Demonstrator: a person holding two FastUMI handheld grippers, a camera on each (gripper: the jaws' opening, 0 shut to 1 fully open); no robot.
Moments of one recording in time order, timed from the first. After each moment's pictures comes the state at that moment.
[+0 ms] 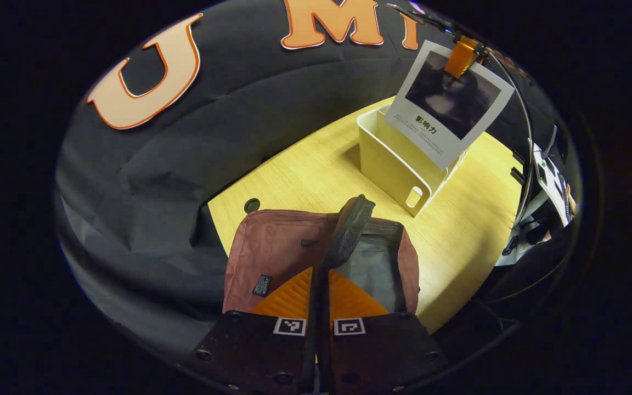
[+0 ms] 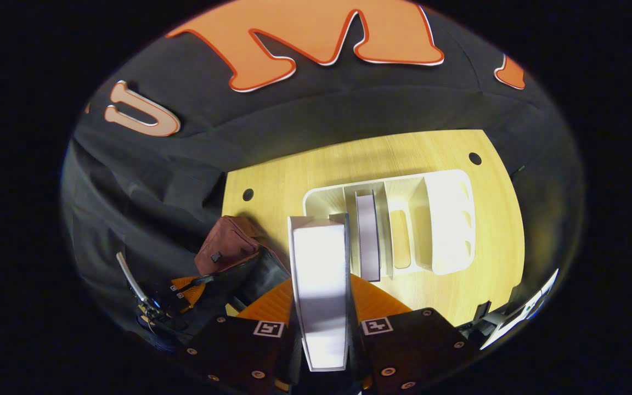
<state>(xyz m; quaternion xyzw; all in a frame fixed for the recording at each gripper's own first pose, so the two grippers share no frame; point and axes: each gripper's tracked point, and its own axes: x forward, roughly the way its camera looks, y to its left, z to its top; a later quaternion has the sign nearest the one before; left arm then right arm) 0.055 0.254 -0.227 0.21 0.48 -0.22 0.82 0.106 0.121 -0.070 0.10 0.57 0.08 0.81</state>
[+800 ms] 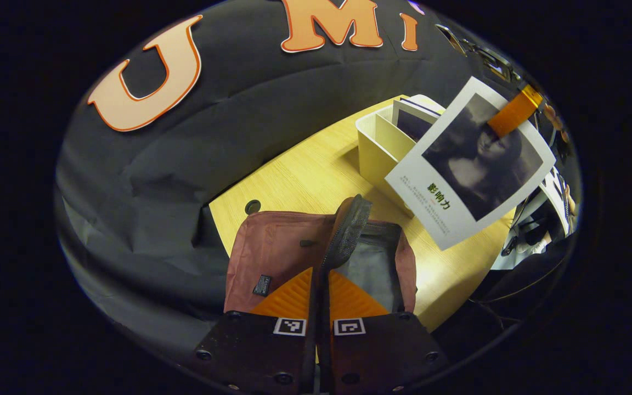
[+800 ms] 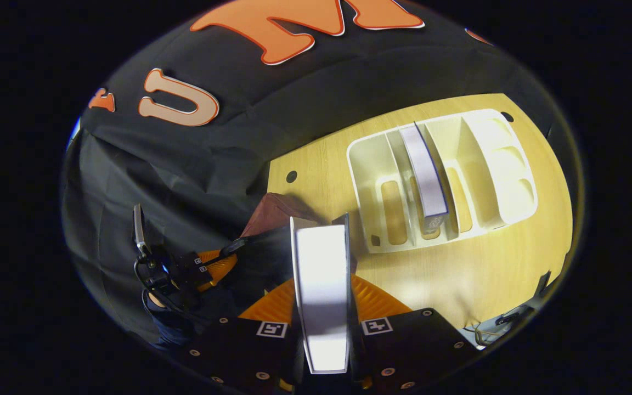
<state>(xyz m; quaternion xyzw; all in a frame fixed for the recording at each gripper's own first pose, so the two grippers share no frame) 0.054 0.254 -0.220 0.21 0.48 -0.22 0.82 0.015 0.191 -0.122 0.21 0.55 0.16 0.79</state>
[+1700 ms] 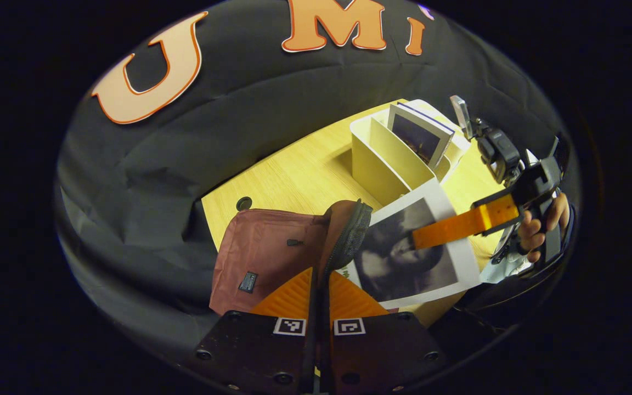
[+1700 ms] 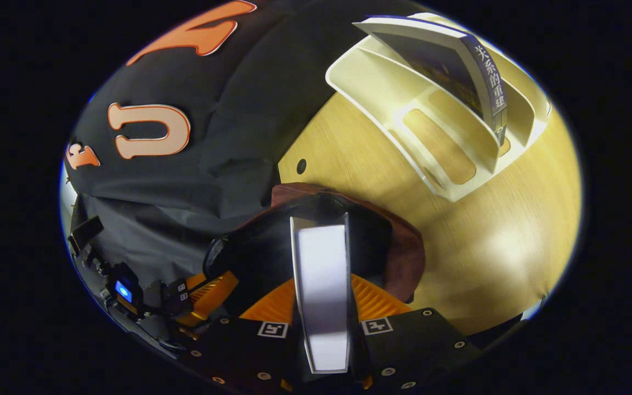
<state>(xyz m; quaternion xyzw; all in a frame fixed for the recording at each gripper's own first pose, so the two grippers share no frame) 0.043 0.234 -0.220 0.18 0.49 -0.23 0.82 -0.008 0.306 -0.247 0.40 0.52 0.14 0.74</state>
